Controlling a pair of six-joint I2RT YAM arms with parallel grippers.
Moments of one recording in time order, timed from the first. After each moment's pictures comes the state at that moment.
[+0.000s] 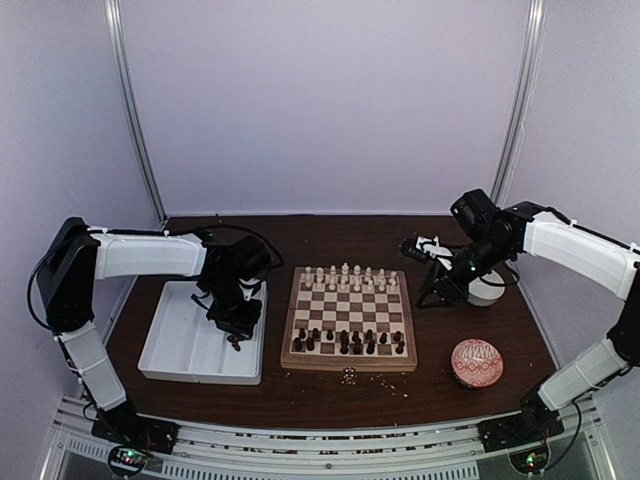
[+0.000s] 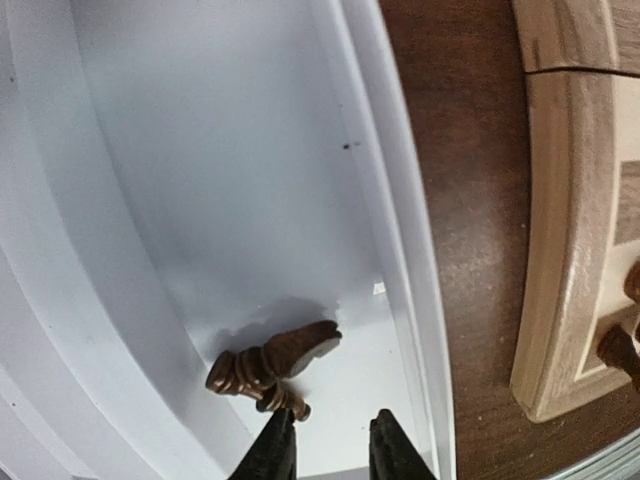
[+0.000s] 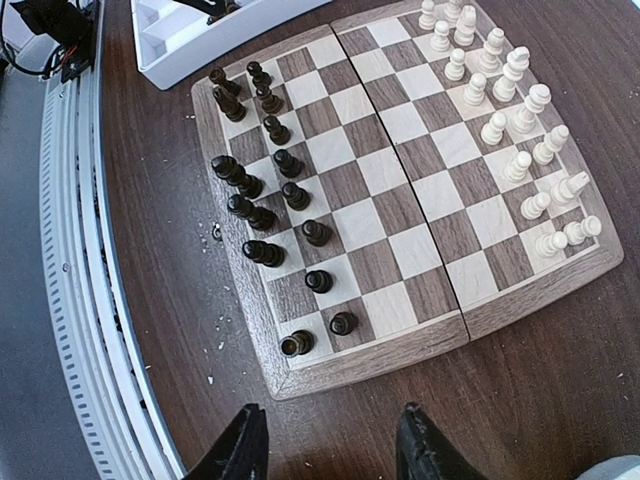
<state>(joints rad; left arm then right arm) -0.74 1.77 1.21 -0.90 0.00 -0.52 0.45 1.41 1.17 -0.91 -0.53 -0.57</state>
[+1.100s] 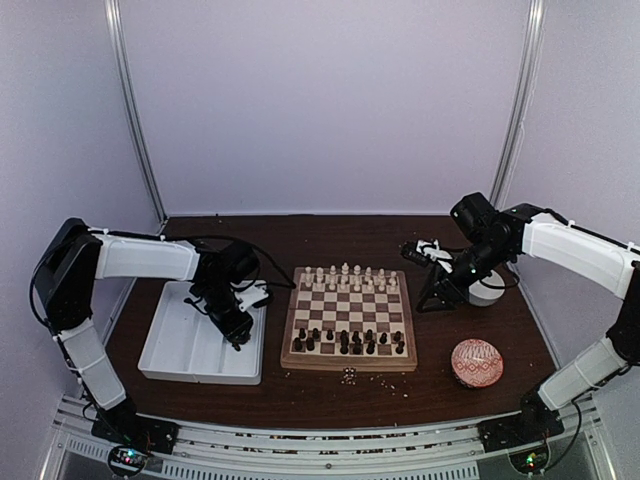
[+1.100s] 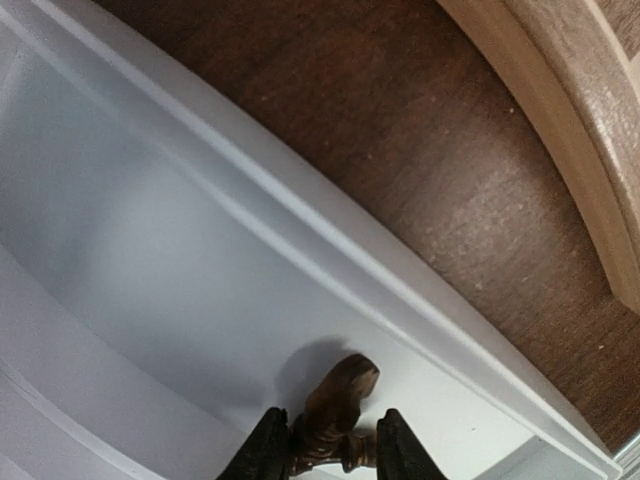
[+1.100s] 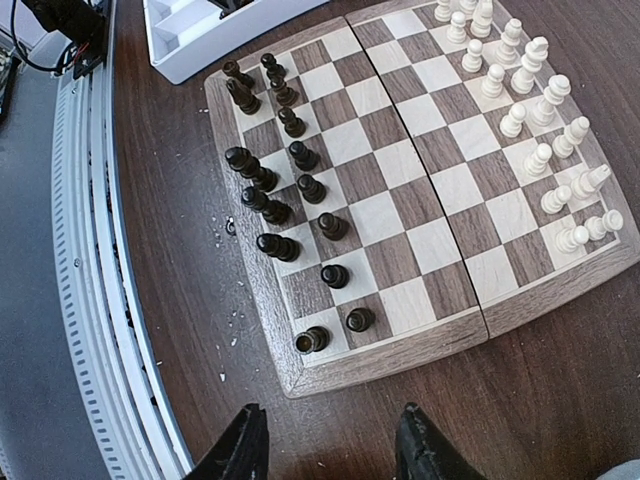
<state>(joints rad) -0.67 1.76 1.11 -0.79 0.05 0.15 0.44 1.42 1.16 -0.92 -0.56 -0.58</state>
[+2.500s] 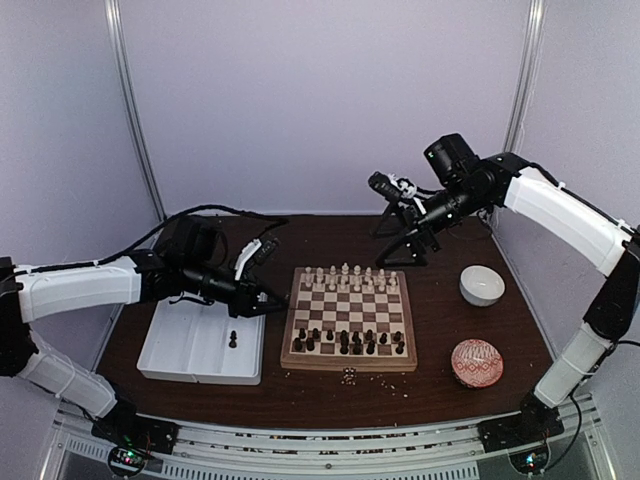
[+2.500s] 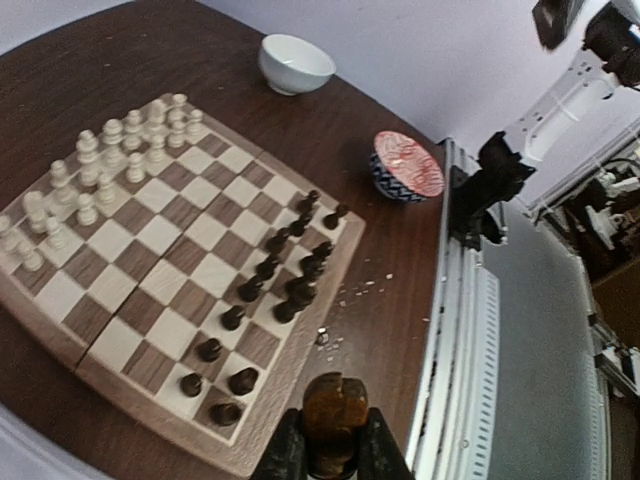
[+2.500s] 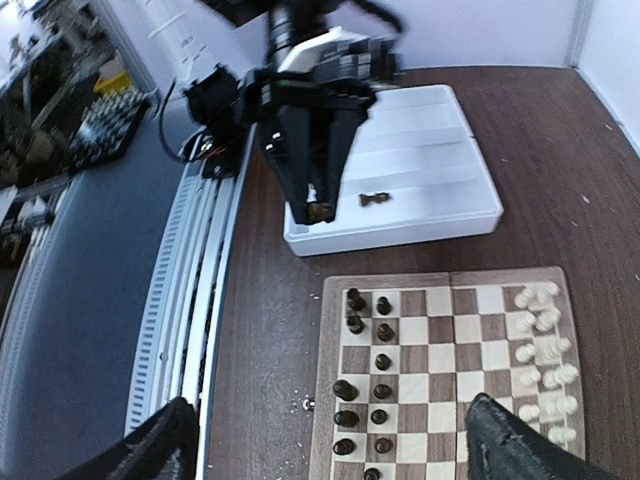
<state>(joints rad) -0.70 1.35 0.87 -0.15 0.71 -0.09 0.57 1.61 1.65 -0.97 -0.86 -0.59</state>
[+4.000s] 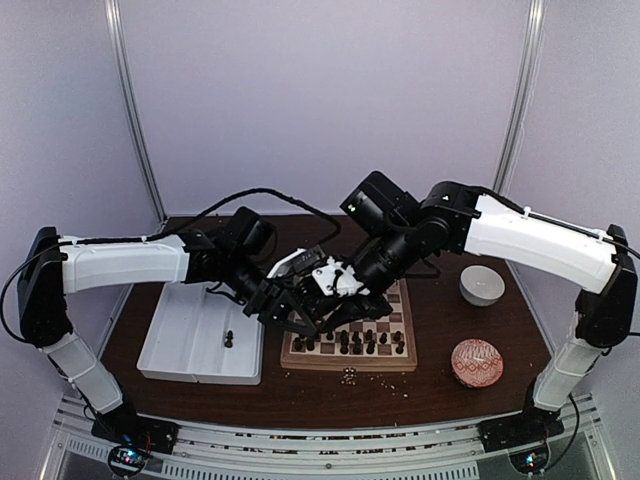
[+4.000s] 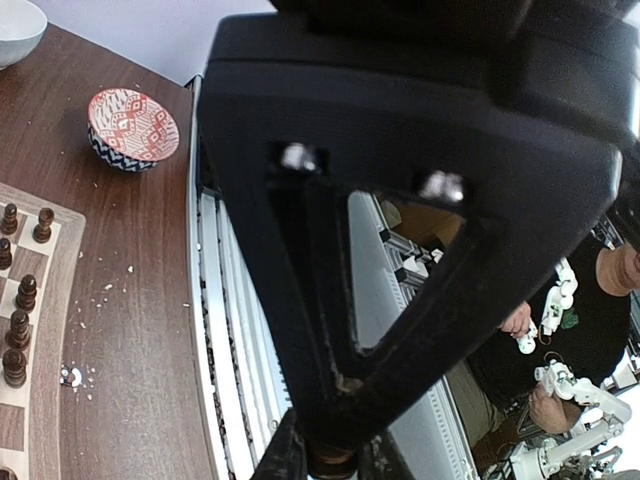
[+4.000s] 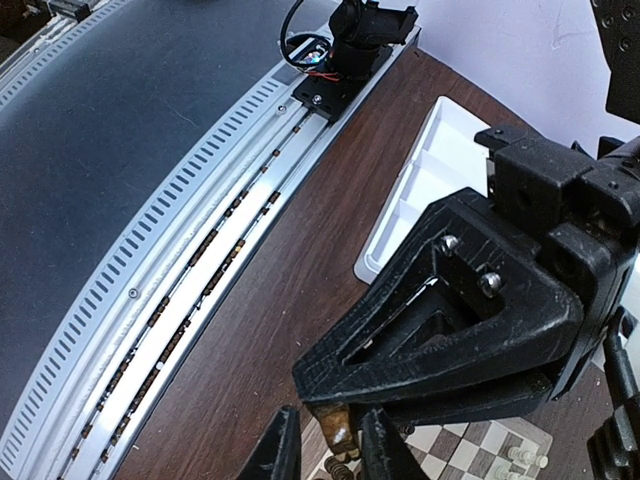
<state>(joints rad) -0.82 1.63 1.17 -0.38 1.28 0.00 1.03 1.69 1.67 -0.94 -0.56 -0.97</state>
